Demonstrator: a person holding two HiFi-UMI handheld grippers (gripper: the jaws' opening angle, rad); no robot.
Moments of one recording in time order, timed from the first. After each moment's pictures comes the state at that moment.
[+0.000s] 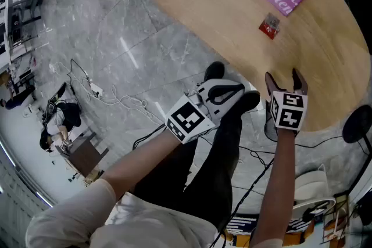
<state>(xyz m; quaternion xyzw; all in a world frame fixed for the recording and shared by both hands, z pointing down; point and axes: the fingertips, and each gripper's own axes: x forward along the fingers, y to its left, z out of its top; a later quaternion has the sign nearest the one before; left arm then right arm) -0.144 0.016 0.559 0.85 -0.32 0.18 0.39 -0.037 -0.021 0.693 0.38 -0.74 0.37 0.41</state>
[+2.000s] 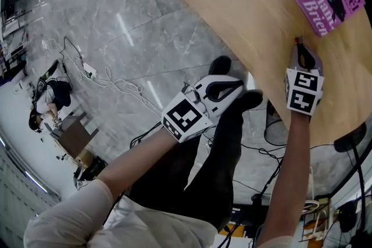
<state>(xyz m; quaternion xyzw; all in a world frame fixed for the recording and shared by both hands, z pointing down) -0.230 0.003 0.598 0.81 -0.37 0.16 0.42 -0.123 -0.134 0.717 0.37 -0.78 0.24 0.44</state>
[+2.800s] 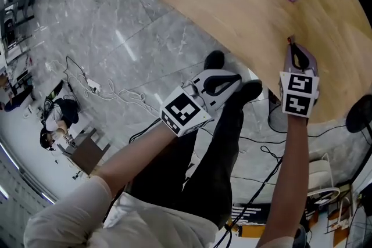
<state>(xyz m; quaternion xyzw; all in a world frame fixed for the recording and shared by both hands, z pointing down) -0.163 0.034 0.590 0.84 -0.30 0.19 0.40 -0.051 -0.073 0.686 0.40 -0.77 0.26 0.43</state>
